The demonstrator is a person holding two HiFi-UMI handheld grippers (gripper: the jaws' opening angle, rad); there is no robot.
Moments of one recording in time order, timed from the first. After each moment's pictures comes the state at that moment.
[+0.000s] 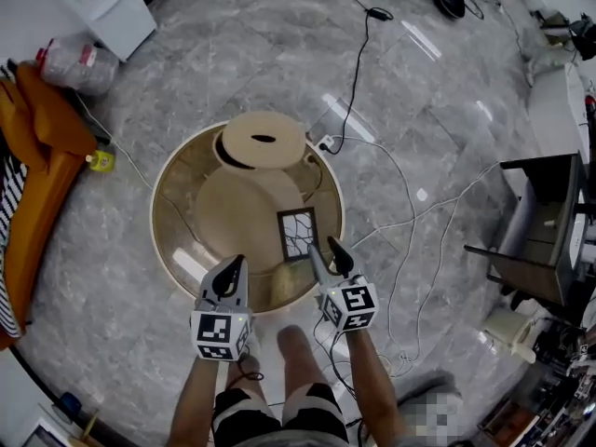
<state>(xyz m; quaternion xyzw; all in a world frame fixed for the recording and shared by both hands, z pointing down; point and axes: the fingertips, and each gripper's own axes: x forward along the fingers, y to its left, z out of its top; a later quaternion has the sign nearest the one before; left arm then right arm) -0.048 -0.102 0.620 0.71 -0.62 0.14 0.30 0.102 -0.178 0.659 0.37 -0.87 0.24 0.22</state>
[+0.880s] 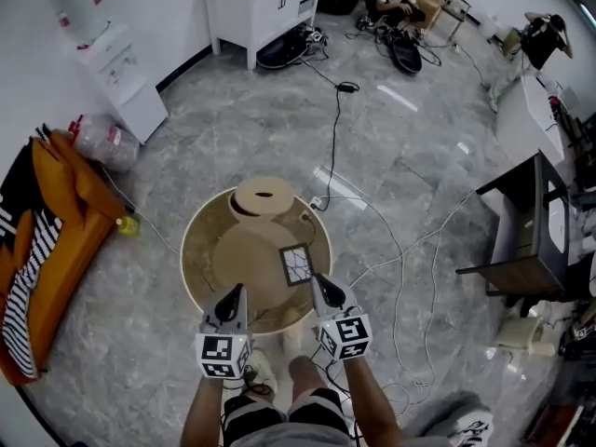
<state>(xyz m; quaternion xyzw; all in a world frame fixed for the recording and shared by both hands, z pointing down) -0.049 -0.016 0.415 0.74 -0.63 0.11 0.21 0.107 -0.076 0.430 0.40 -0.89 0.16 0.14</state>
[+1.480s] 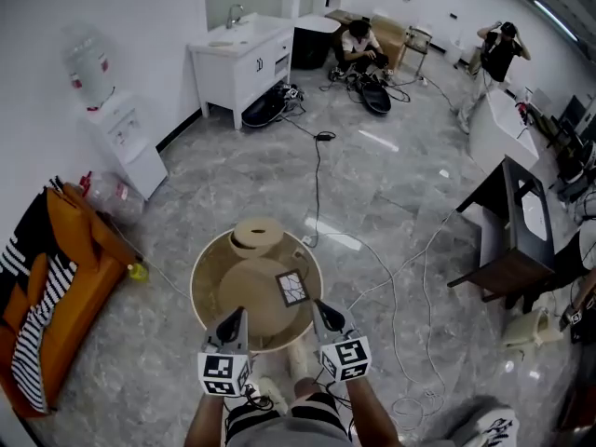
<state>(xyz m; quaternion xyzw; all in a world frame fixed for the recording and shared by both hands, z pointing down) -0.019 0.077 0.279 0.78 -0.60 0.09 0.13 0.142 0.035 0.288 0.43 -0.89 0.09 0.10</state>
